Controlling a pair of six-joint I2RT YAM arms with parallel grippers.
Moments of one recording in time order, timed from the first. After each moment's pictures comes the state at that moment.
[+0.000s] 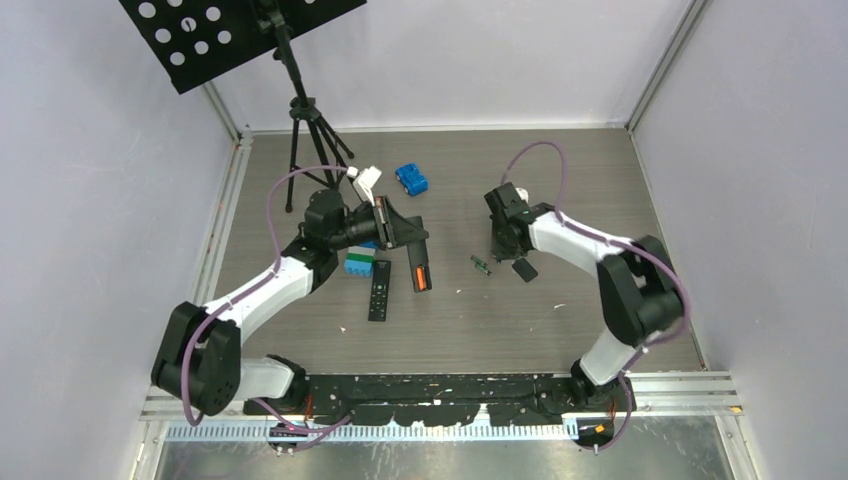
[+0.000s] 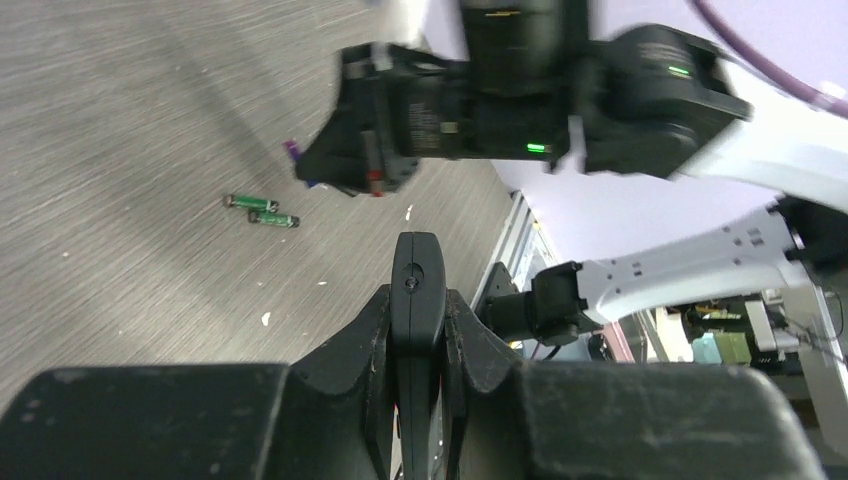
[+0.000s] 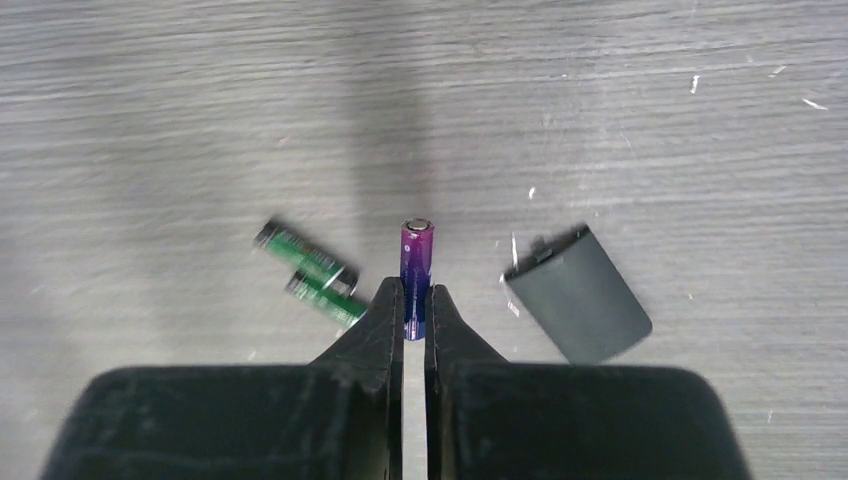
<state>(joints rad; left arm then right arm) -0.44 1.28 0.74 0.39 0.73 -0.77 0.48 1.71 1.07 -0.52 0.21 0.51</state>
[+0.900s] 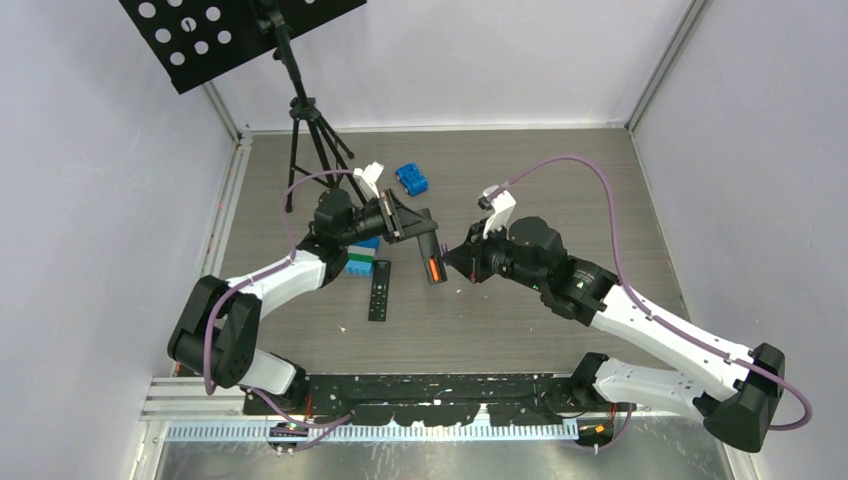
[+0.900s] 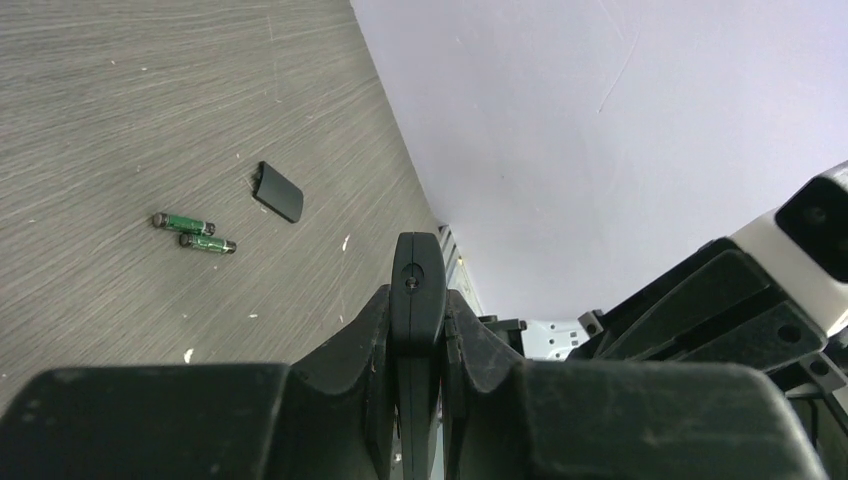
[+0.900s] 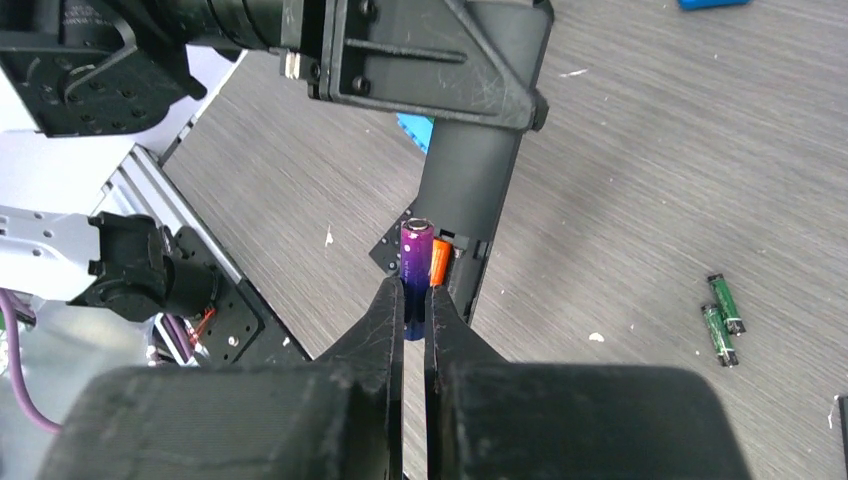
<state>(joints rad) -0.45 1.44 0.74 0.62 0.71 -1.05 0.86 0.99 0.88 -0.21 -0.01 0.42</state>
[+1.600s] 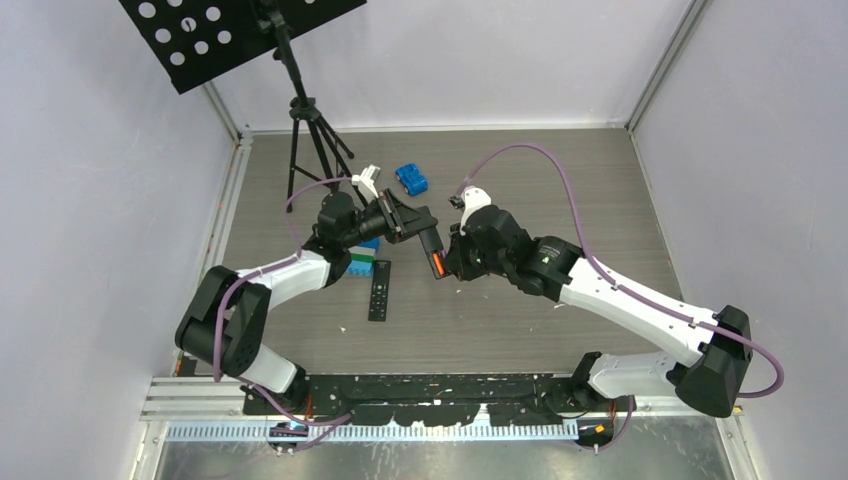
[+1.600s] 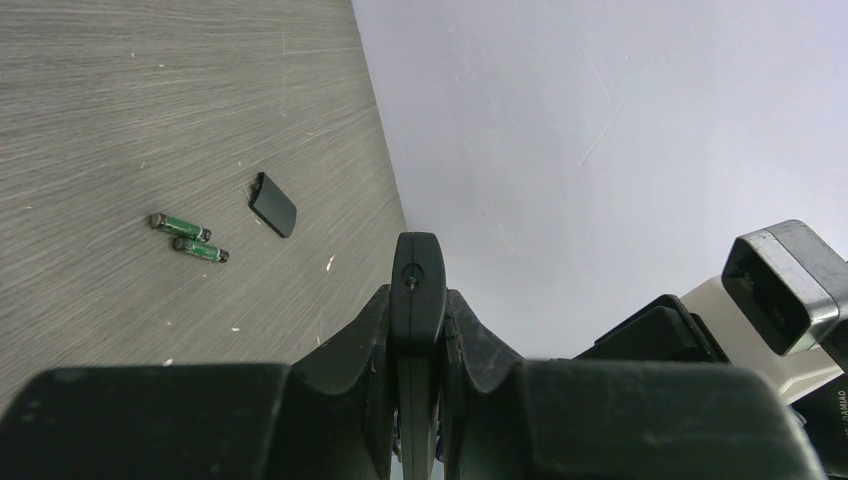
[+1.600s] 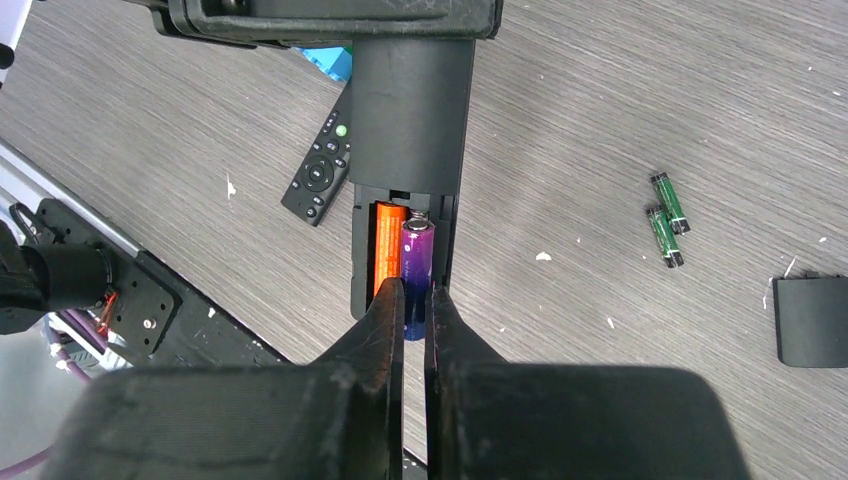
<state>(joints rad) -0.45 1.50 0.72 0.70 0.64 -1.20 0.92 1.22 1.08 -0.52 0.13 0.45</state>
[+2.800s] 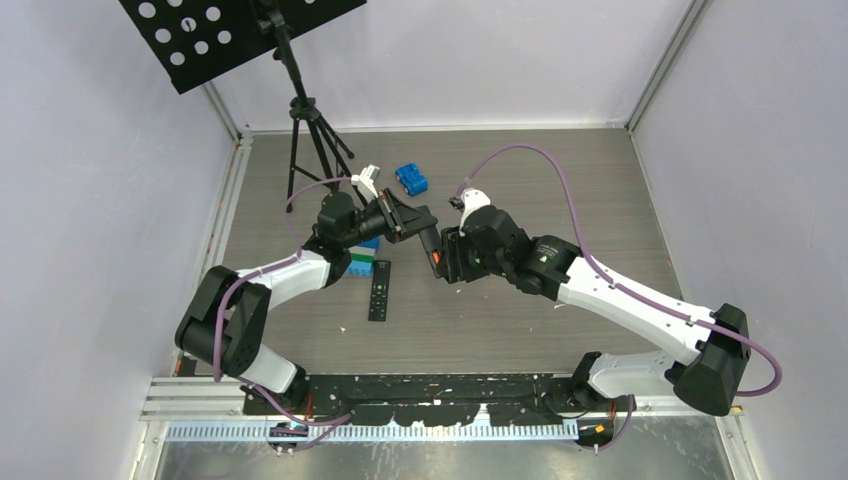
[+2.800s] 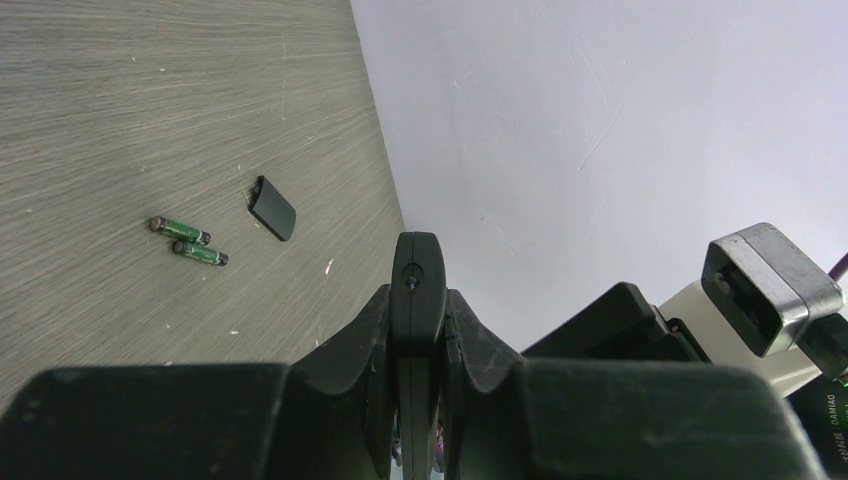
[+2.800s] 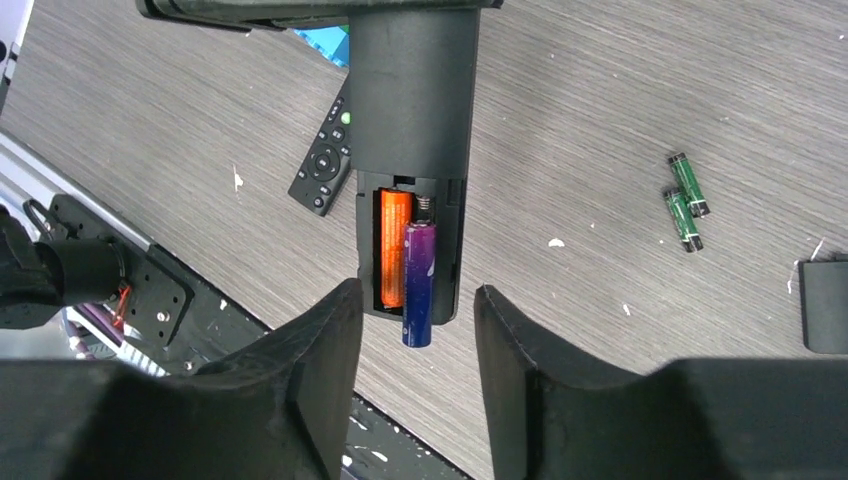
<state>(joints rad) -0.45 1.50 0.72 0.71 0.63 -1.21 0.92 1.24 1.09 -0.54 0.10 0.49</state>
